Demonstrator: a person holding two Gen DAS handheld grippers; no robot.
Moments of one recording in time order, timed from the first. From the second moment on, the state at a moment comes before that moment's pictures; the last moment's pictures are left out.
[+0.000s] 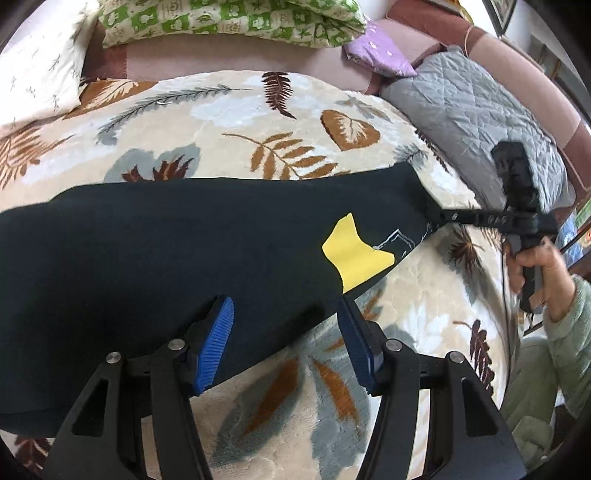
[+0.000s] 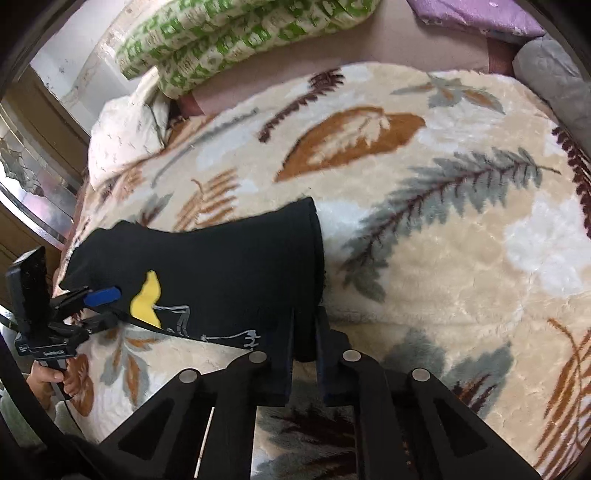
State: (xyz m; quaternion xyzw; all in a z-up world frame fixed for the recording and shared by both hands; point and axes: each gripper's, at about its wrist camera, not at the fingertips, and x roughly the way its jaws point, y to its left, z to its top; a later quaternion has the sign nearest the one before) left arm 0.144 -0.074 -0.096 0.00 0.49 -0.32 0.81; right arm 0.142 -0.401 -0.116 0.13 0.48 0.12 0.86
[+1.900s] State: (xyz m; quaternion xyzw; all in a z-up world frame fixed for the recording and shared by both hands) left arm 0.190 0.230 -0.056 -0.21 0.47 -0.14 0.85; right arm 0.175 0.058 -0.083 -0.08 0.41 0.43 0.80
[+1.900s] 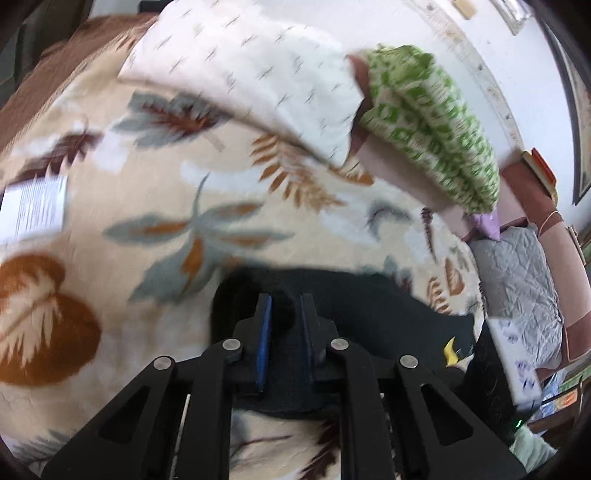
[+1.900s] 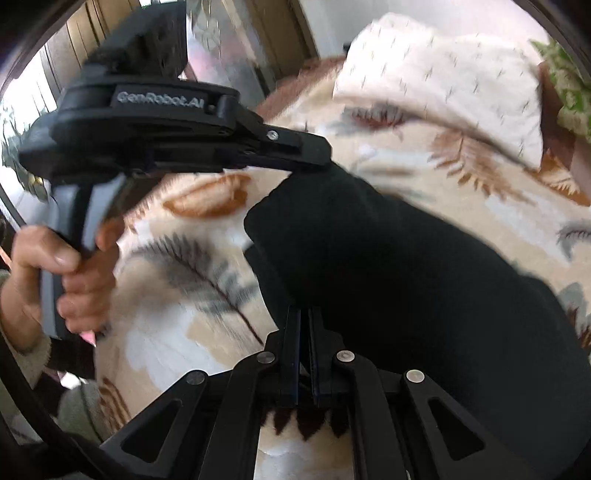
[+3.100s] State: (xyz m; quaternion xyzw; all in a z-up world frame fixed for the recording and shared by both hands) left arm 0.137 0.193 -0.060 0.07 0.43 -0.25 0.87; right arm 0.164 0.036 -0.085 -0.13 0.40 0.43 0.80
